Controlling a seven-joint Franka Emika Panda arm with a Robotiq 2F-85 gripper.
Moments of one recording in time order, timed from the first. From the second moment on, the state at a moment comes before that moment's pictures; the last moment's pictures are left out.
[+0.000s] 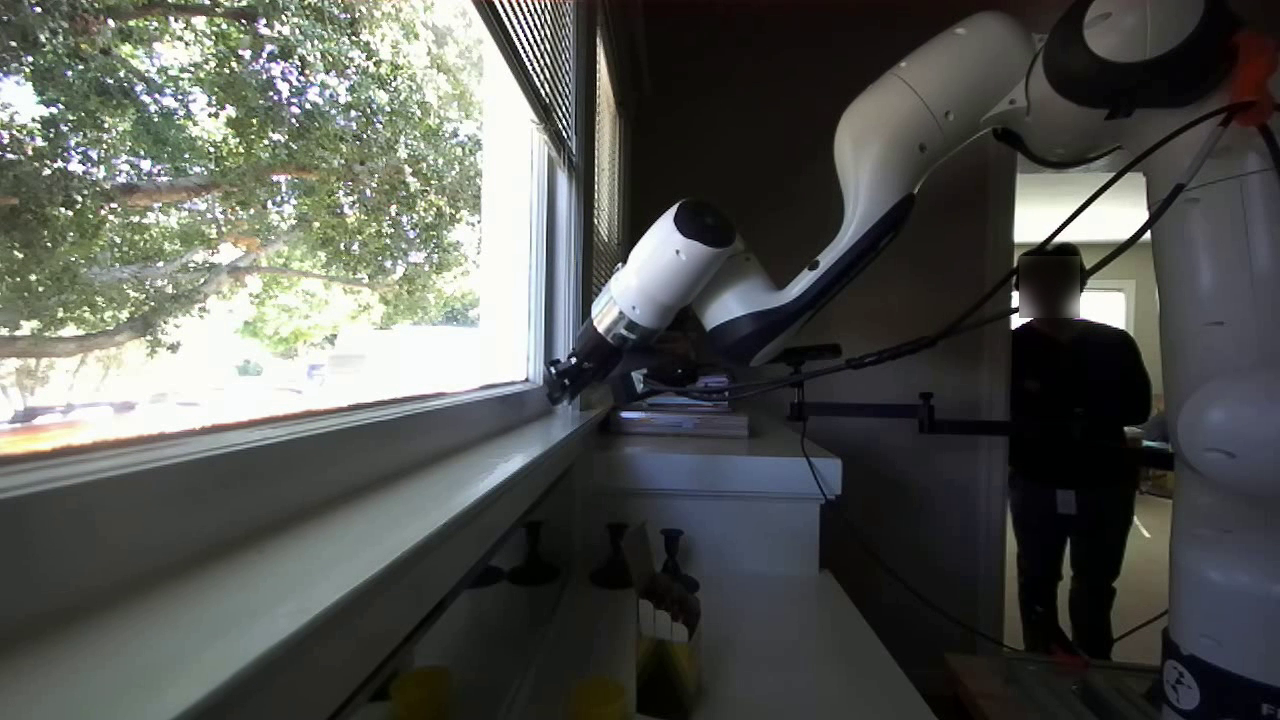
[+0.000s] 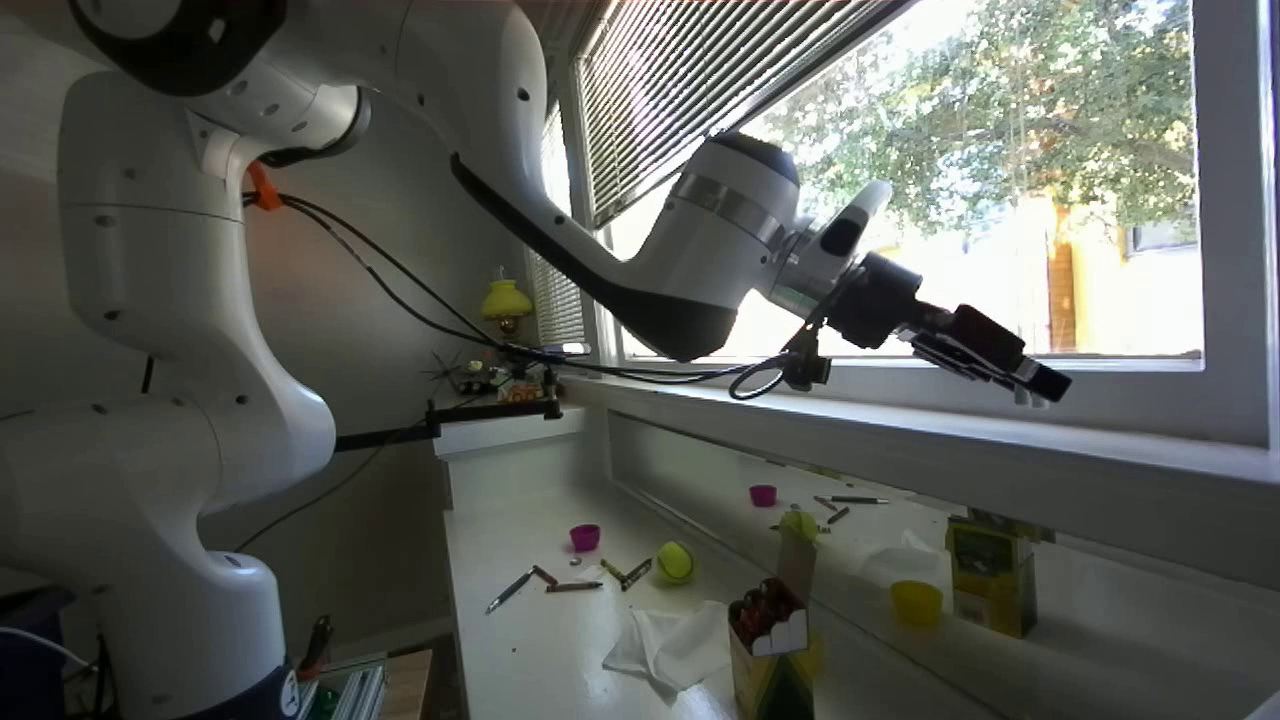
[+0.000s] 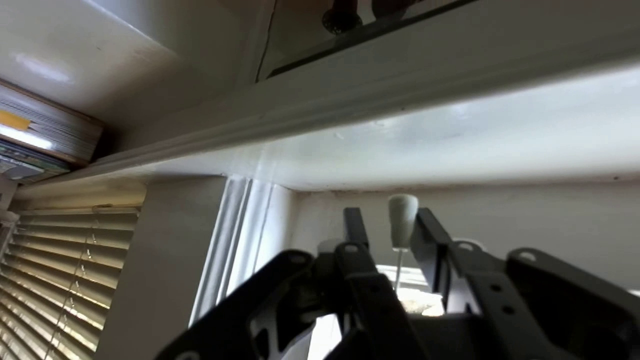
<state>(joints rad) -0.66 0.09 0.38 -2.07 -1.52 2.77 1.52</state>
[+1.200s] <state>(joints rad) -0.54 -0.04 0.26 -2.19 -1.28 2.96 1.33</state>
